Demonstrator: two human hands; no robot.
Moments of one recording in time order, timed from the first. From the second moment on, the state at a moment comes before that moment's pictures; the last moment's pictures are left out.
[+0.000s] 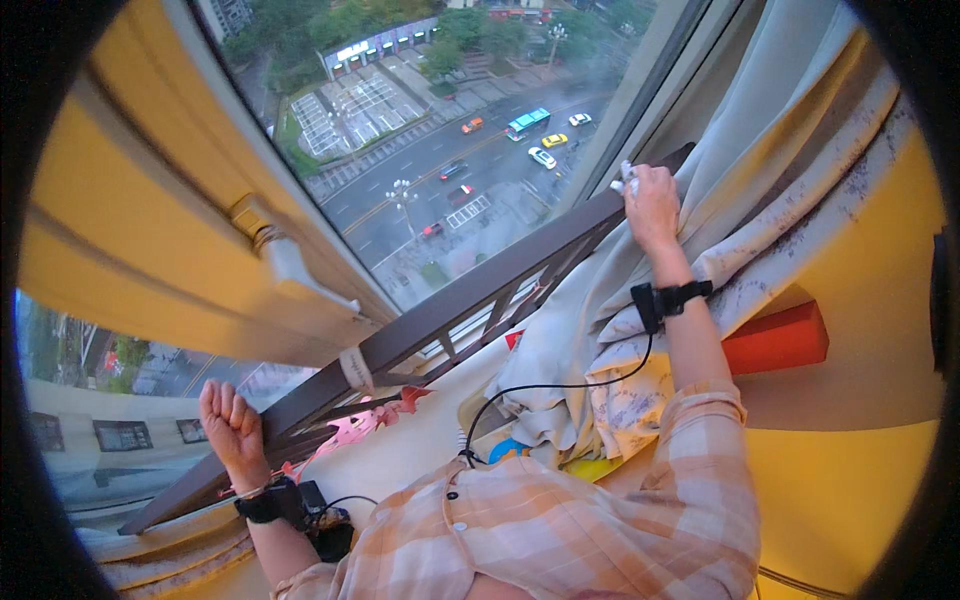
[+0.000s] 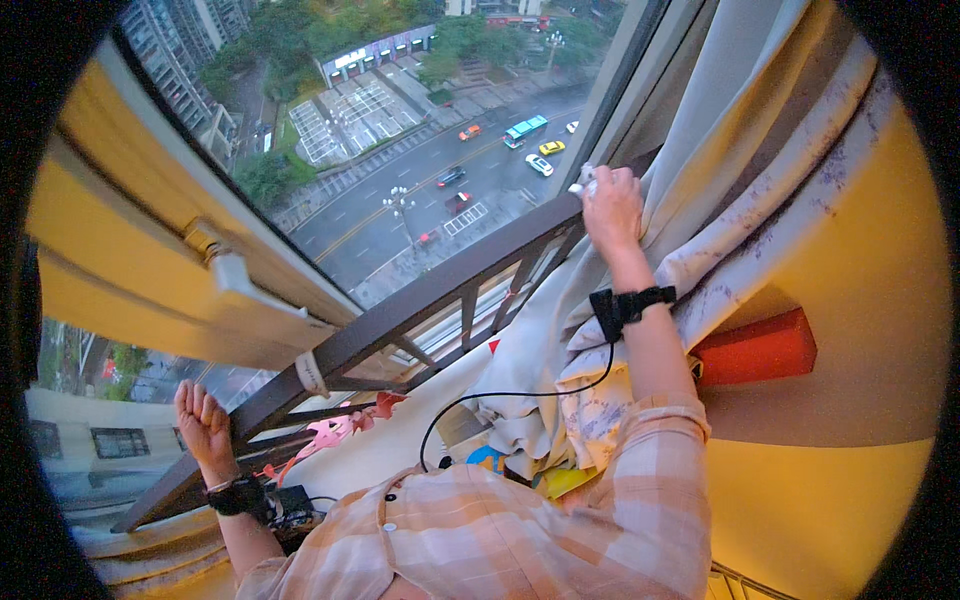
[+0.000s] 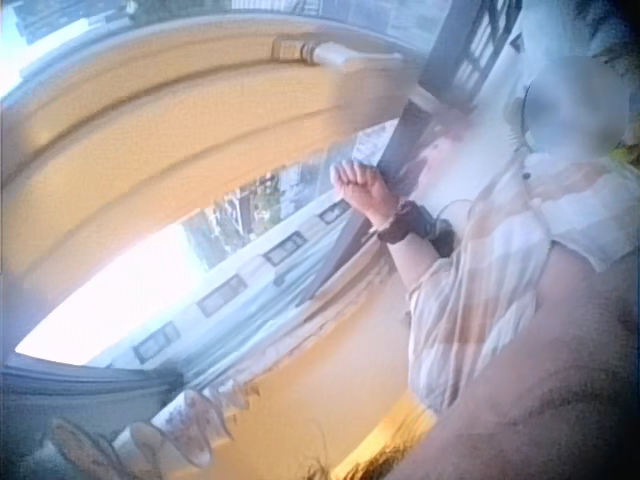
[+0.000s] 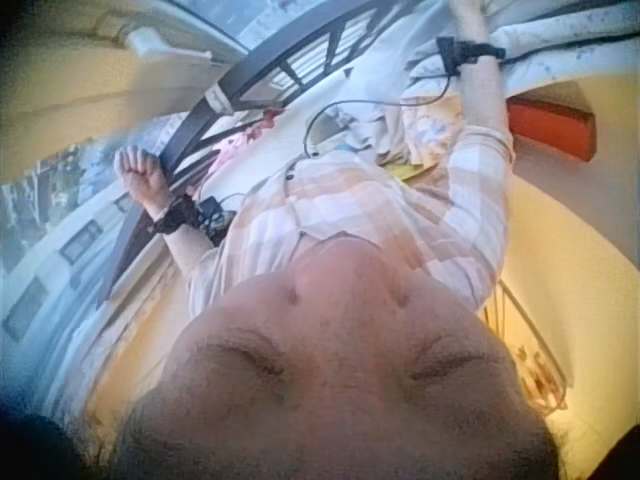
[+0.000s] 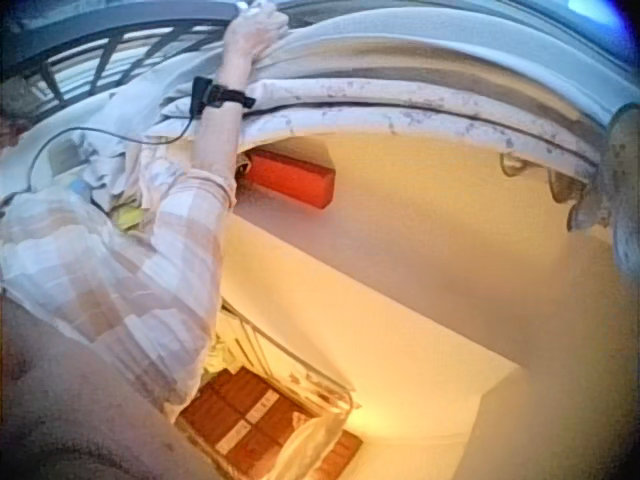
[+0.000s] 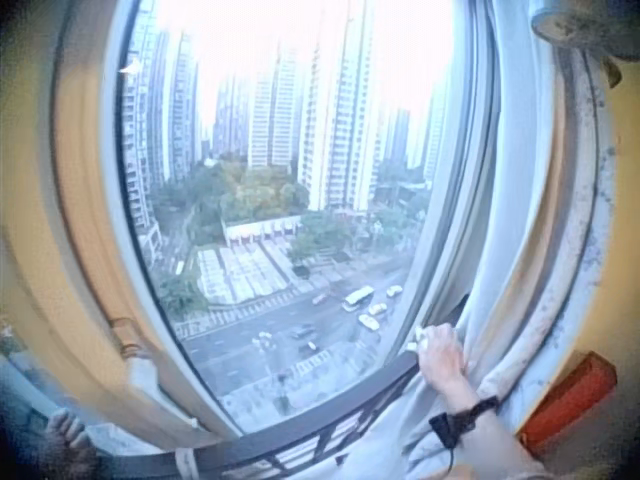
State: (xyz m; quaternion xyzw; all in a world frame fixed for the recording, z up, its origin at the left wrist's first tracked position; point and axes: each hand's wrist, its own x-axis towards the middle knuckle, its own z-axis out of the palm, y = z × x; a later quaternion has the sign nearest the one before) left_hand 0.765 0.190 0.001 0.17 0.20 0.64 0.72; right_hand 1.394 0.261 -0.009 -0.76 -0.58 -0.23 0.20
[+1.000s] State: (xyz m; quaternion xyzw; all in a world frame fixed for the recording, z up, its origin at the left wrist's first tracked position) left_hand 0.665 0.158 0.015 0.12 0.22 0.70 0.67; right_hand 0.955 0.142 0.015 -0.47 -0.78 -0.07 0.41
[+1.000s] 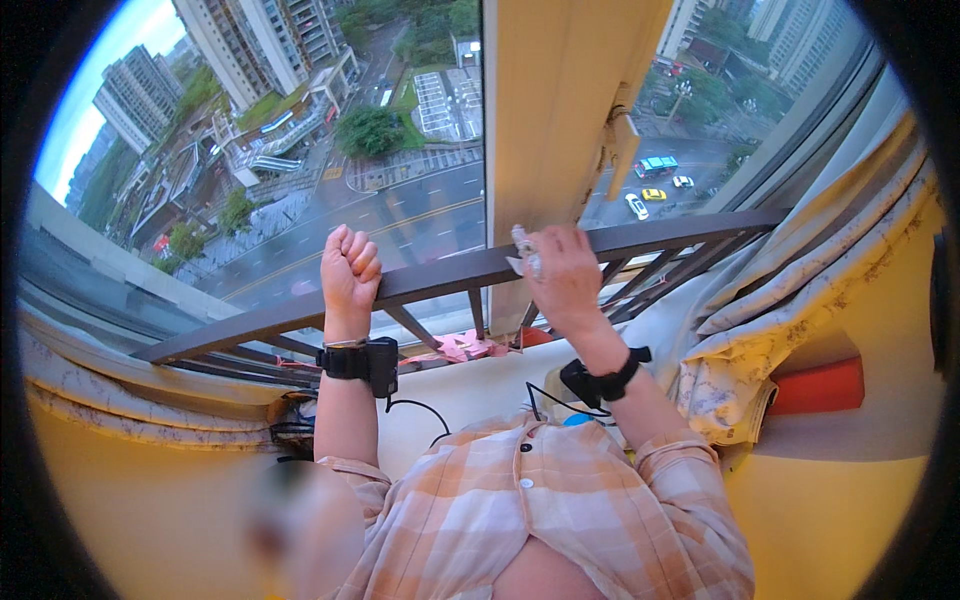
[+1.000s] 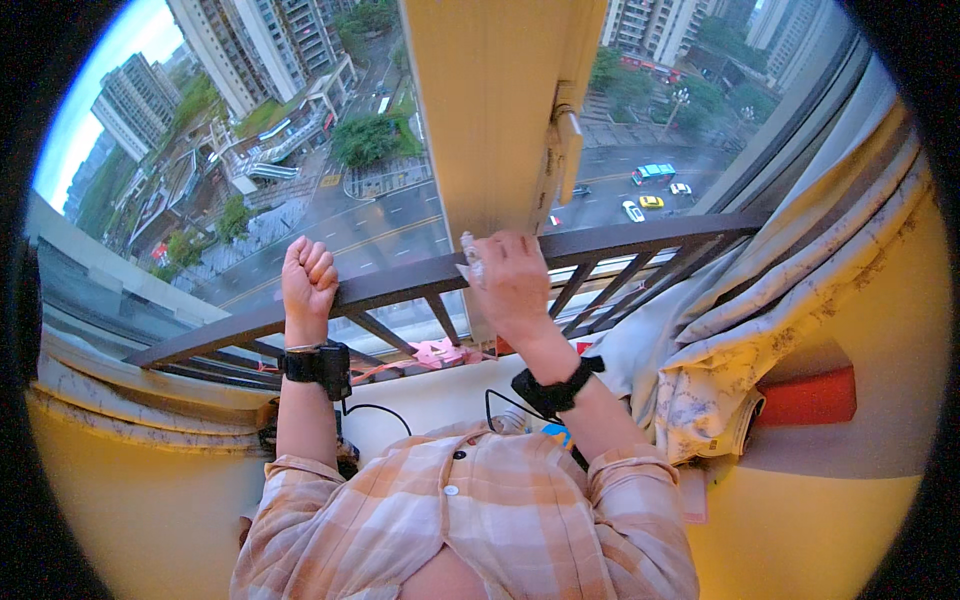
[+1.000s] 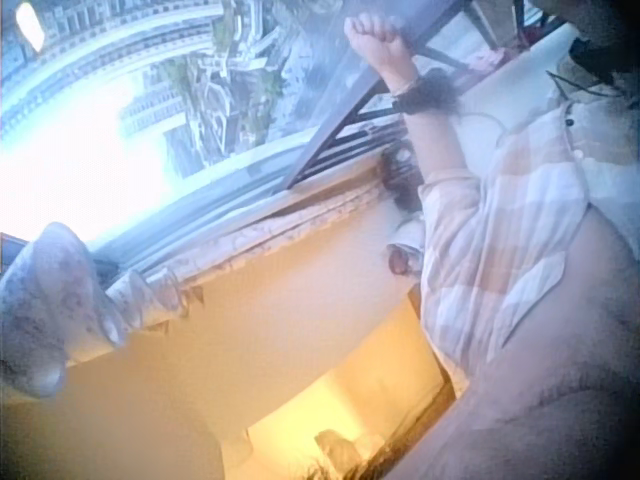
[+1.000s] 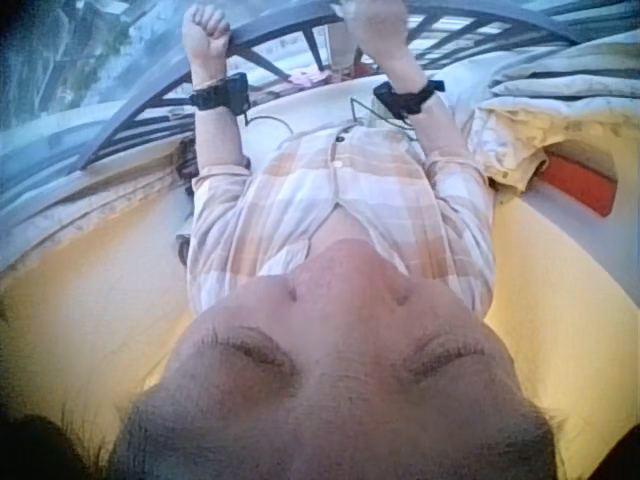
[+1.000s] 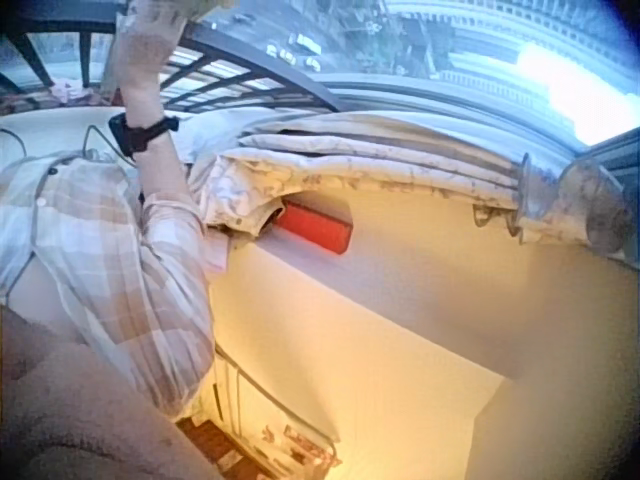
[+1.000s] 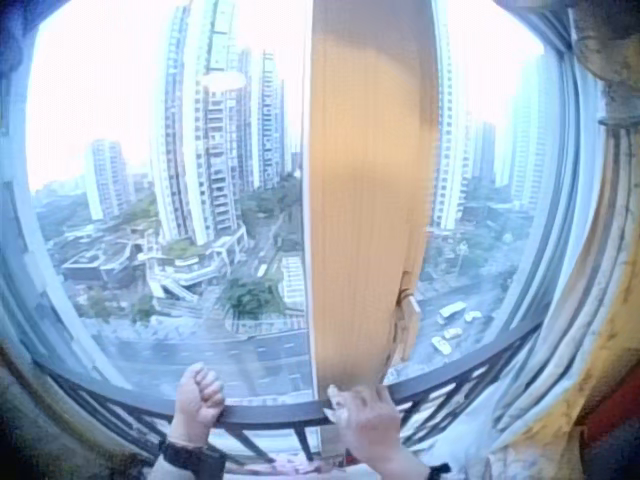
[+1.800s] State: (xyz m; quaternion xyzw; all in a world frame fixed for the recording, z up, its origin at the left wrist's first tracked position) left_hand 0.640 0.161 0.007 0.16 0.25 0.72 0.63; right_hand 0.952 0.168 0.077 -0.42 -0.74 -0.02 0.52
